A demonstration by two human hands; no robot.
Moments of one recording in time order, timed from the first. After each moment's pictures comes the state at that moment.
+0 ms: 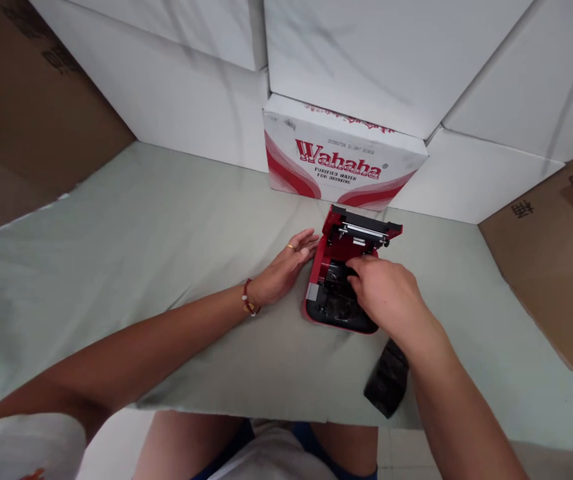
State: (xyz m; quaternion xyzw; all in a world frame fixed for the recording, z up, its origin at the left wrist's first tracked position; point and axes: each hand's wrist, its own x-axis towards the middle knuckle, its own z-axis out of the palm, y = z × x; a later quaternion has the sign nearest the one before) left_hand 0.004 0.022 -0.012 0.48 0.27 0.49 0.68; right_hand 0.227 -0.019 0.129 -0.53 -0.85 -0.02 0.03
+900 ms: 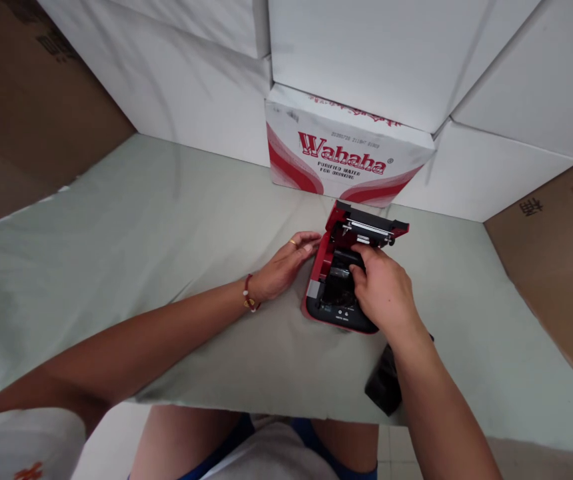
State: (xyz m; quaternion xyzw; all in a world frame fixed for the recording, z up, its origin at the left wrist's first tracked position) left_hand 0.002 0.020 -0.002 0.47 0.28 0.48 0.68; right_hand 0.197 -0.026 0.127 -0.72 -0.69 0.11 0.05
